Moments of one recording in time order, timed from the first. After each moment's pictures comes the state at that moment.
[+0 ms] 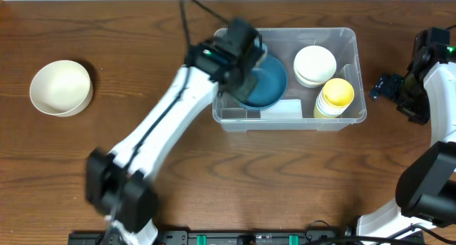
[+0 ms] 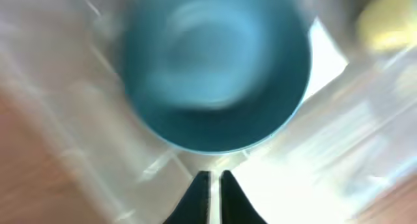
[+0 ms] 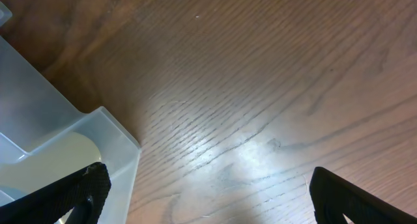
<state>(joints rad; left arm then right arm) -0.56 1.80 1.75 -1.02 0.05 0.04 -0.30 1.80 1.53 -1.22 0.09 0.36</state>
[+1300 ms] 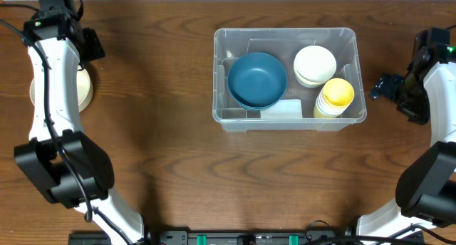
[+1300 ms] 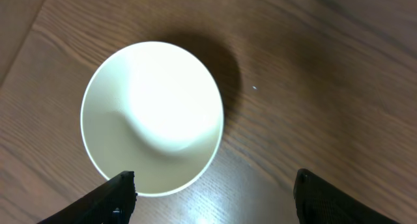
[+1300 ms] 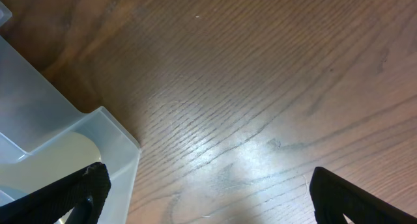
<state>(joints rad) 0.26 1.95 1.85 -1.01 -0.27 -0.18 -0.30 1.80 1.53 -1.22 0.09 0.36</state>
